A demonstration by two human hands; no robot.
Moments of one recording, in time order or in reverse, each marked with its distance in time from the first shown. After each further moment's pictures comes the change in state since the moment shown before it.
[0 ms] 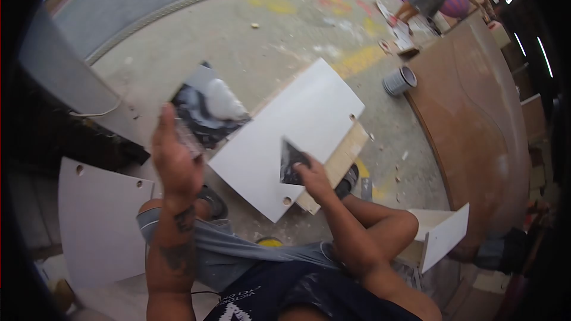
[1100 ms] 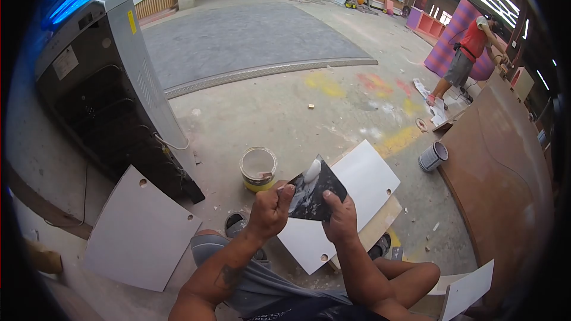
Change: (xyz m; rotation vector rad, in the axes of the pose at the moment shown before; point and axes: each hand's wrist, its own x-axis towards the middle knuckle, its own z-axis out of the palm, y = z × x) left_hand -0.041 0.017 0.007 0.905 -0.254 0.359; right_hand -0.027 -0.168 0.065 1.008 -0.229 -0.204
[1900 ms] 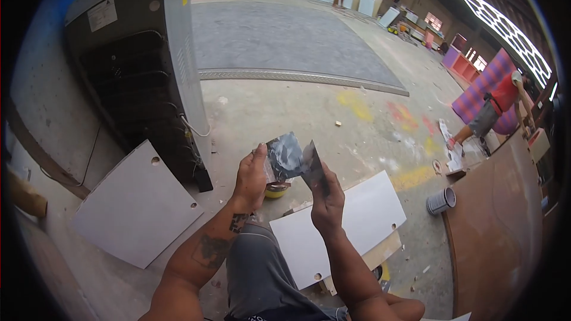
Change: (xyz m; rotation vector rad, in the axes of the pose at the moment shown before) left_hand 0.064 -0.033 -0.068 -0.853 0.292 -0.364; right_hand 0.079 0.036 0.055 -0.938 -0.302 -0.669
